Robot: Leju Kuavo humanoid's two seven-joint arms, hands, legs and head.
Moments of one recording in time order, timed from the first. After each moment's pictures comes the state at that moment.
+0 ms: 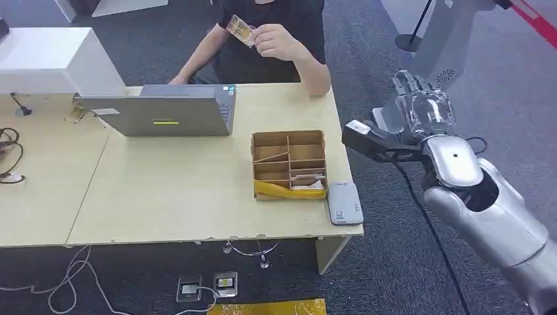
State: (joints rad) left arm -0.16 -0.01 1.32 -0.07 -1.54 0.28 -0.04; right arm -0.77 -0.59 0.77 -1.60 0.78 0.22 0.70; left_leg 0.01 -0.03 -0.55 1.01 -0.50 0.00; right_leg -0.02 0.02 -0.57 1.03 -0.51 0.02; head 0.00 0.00
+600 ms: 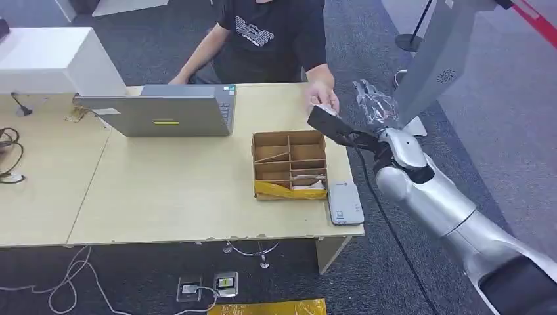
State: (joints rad) left arm -0.15 -0.01 1.34 -0.07 -1.54 0.30 -0.03; right arm -0.88 -0.36 0.90 -1.20 0.52 -0.10 0.61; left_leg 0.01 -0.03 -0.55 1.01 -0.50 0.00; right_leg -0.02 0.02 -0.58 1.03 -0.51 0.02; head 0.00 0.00
